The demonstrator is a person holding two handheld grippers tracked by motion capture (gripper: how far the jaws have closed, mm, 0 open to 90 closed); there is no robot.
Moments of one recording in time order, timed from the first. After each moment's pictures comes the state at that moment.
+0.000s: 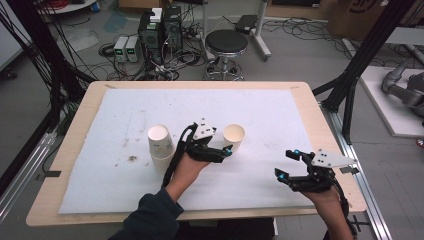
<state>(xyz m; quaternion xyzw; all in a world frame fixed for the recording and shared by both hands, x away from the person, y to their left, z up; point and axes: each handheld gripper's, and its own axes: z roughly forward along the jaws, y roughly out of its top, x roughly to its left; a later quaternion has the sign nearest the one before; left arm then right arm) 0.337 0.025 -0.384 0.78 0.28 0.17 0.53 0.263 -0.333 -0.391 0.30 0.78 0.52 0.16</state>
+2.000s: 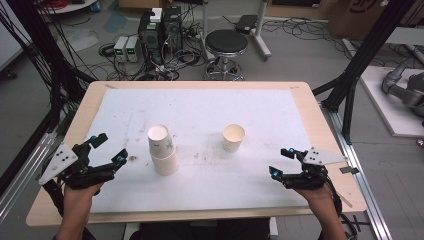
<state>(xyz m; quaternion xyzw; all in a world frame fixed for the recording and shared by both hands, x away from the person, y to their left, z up) 0.237 0.269 -0.374 0.62 0.35 0.30 0.63 0.271 -0.320 -0.396 0.30 0.79 0.51 0.17</state>
